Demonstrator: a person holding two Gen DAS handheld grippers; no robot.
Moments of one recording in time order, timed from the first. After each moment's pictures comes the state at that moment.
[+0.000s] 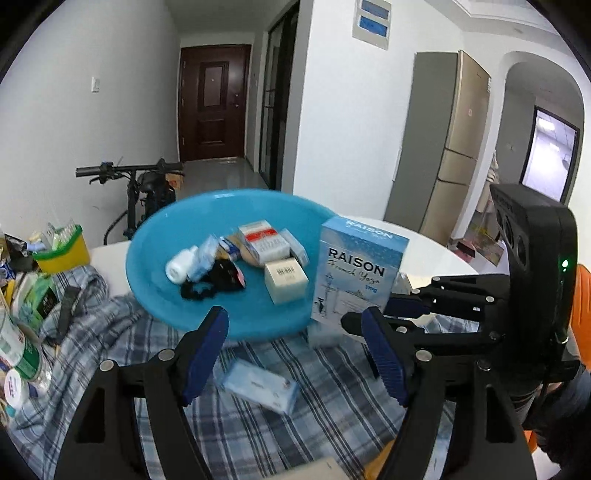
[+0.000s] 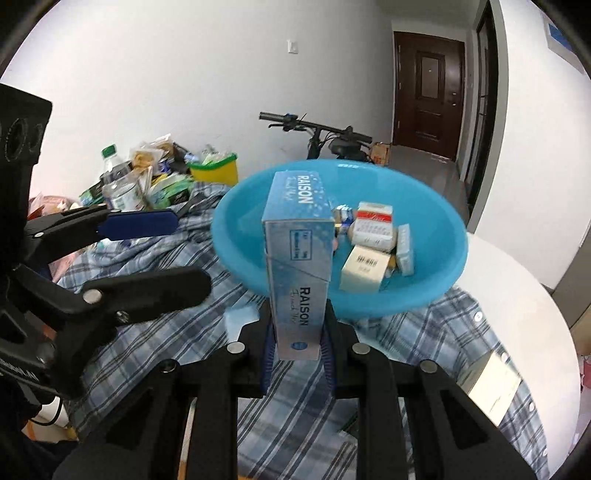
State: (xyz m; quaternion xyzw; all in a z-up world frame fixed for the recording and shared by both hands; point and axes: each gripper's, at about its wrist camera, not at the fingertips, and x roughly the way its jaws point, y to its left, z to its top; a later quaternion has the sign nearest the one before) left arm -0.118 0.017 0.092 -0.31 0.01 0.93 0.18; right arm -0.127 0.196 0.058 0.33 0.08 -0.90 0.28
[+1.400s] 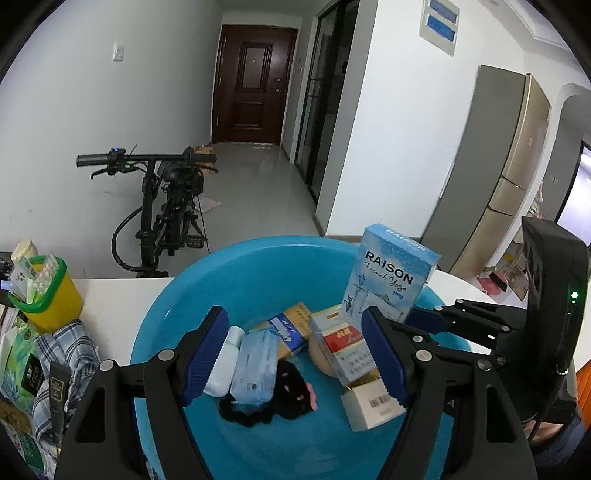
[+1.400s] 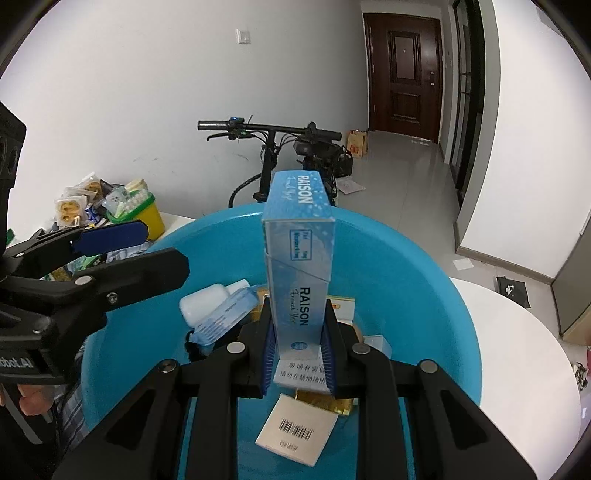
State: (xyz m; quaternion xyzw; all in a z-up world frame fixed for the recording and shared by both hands) left arm -0.348 -0.015 0.081 -0.35 -0.04 0.93 0.12; right arm -0.334 0.171 0.052 0.37 0.05 -0.90 0.24
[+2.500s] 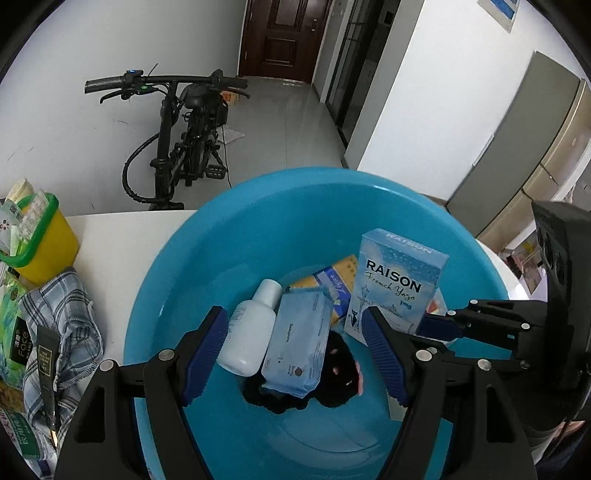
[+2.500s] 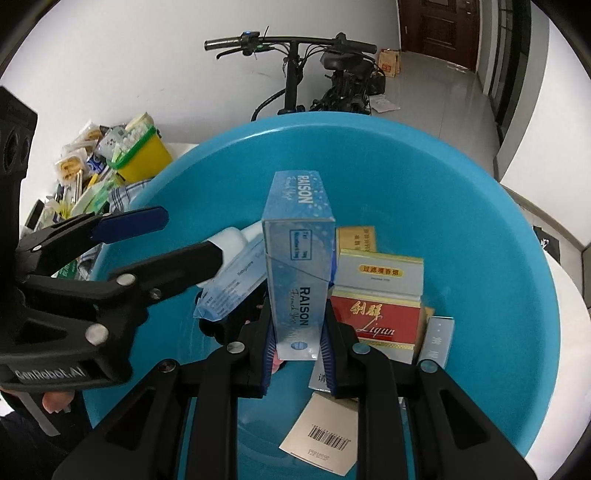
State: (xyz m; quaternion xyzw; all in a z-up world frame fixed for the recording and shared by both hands) left arm -0.392 -0.038 0.028 -0.48 -0.06 0.87 0.07; right arm -0.382 0.135 0.007 0.52 0.06 -0.80 0.28
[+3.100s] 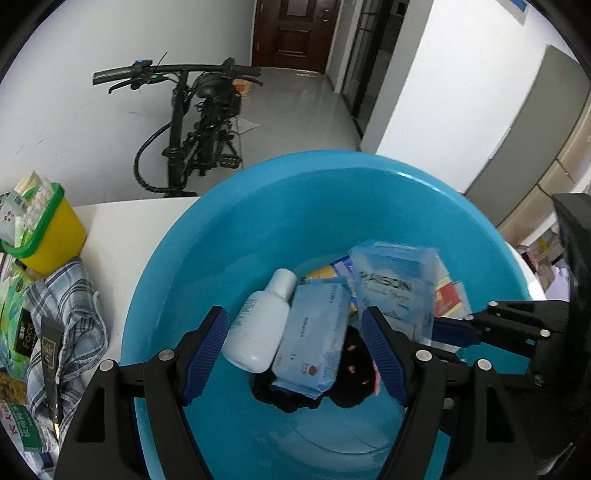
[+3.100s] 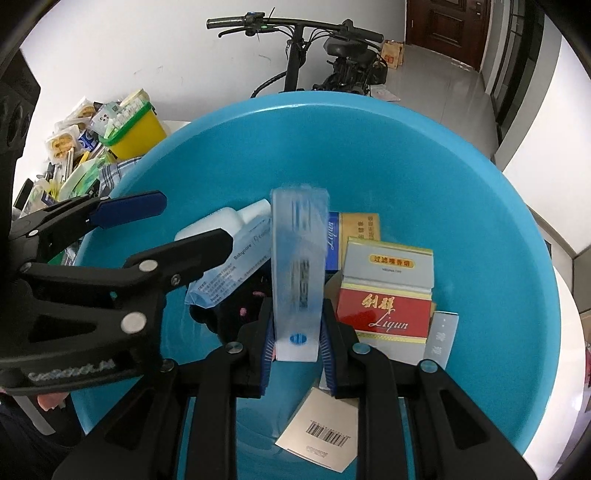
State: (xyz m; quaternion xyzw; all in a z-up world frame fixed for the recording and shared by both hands) left arm -0.402 -0.038 0.015 -0.50 -0.05 0.87 0.03; right arm -0.381 0.125 -0.001 0.54 0.10 -0.79 0.28
